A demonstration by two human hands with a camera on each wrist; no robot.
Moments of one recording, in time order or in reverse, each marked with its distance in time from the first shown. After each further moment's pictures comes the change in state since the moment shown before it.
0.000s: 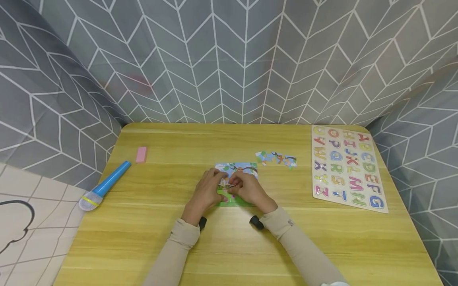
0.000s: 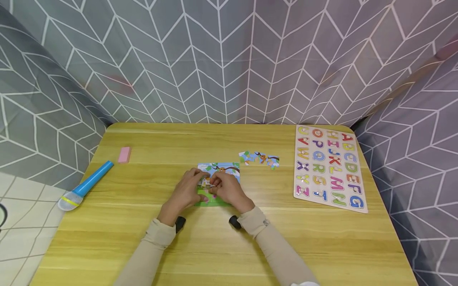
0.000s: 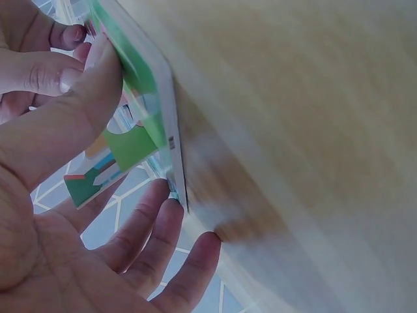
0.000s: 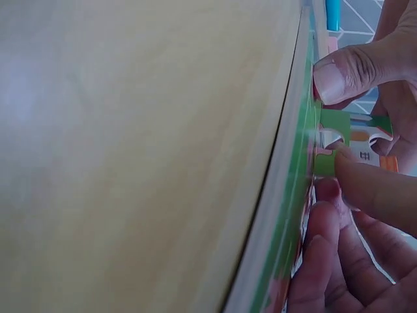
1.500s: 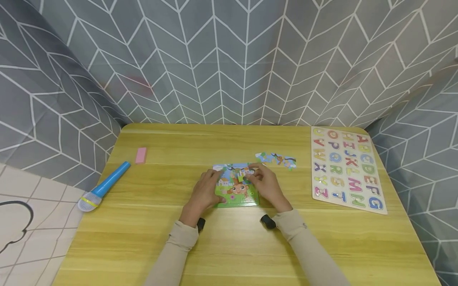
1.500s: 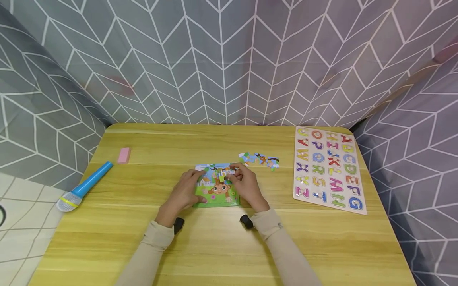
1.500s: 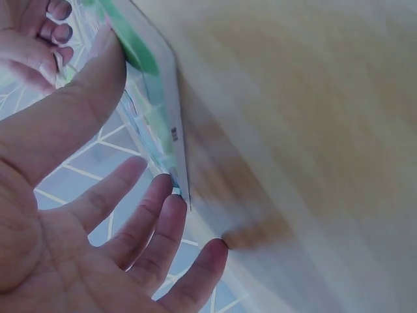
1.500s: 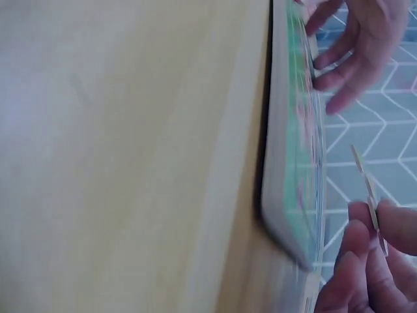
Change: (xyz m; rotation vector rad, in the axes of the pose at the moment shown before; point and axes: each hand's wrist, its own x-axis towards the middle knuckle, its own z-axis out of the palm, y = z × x) left_hand -0.001 -0.002 -0.004 -0.034 -0.019 -0.066; right_hand -0.010 0.031 -0.033 0.131 0.216 0.085
